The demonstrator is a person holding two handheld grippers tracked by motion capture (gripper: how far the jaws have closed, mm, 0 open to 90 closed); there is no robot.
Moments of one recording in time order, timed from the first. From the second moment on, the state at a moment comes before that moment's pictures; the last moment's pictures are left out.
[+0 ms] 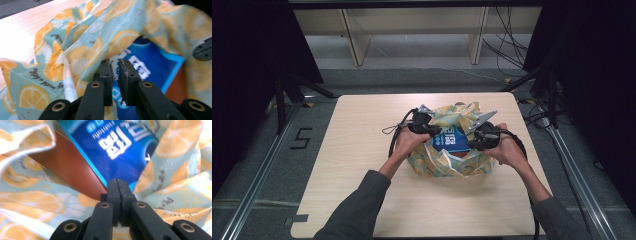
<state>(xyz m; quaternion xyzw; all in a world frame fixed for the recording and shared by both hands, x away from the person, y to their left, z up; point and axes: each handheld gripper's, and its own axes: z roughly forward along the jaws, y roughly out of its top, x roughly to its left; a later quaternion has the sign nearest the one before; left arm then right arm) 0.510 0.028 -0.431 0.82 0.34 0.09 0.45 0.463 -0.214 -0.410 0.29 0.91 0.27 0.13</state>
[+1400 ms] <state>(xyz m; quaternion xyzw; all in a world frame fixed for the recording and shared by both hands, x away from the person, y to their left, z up) 0.414 0.154 -0.429 0.76 0.40 0.09 0.51 0.412 -0.289 -0.398 0.38 0.83 0.37 0.19</state>
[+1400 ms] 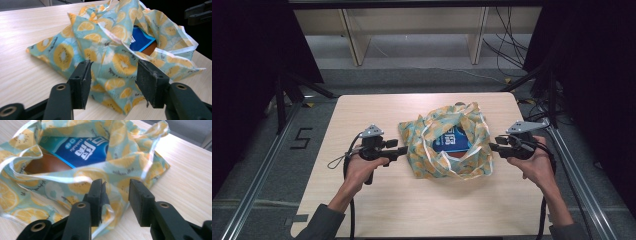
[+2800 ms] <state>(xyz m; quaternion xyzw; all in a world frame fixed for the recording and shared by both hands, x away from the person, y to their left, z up) 0.342 0.180 -0.464 0.76 0.41 0.11 0.49 0.354 -0.303 -0.437 0.44 0.79 0.38 0.19</state>
